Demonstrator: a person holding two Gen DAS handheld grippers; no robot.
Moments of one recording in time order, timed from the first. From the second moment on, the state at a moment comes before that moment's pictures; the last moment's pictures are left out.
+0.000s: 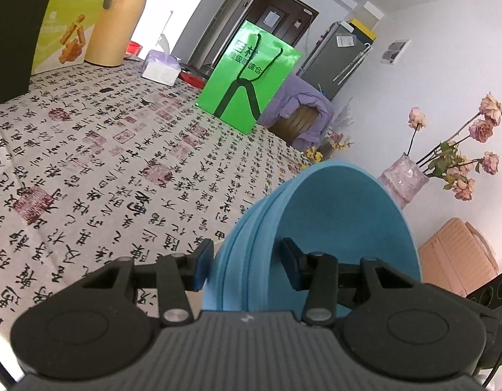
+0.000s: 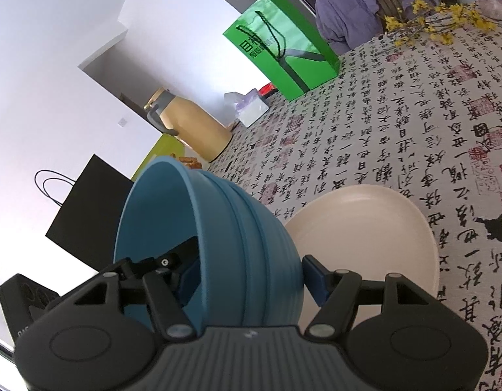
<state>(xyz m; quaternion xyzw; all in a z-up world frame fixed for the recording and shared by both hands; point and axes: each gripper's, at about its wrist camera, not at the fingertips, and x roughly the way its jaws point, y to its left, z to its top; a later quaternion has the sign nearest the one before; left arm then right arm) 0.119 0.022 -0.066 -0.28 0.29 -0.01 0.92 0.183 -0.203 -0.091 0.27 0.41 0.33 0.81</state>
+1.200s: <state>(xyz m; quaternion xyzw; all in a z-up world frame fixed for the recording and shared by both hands) 0.171 -0.002 -0.119 -0.29 0.36 -0.05 0.89 0.200 -0.239 -0.127 0.29 0.44 0.26 0.81</state>
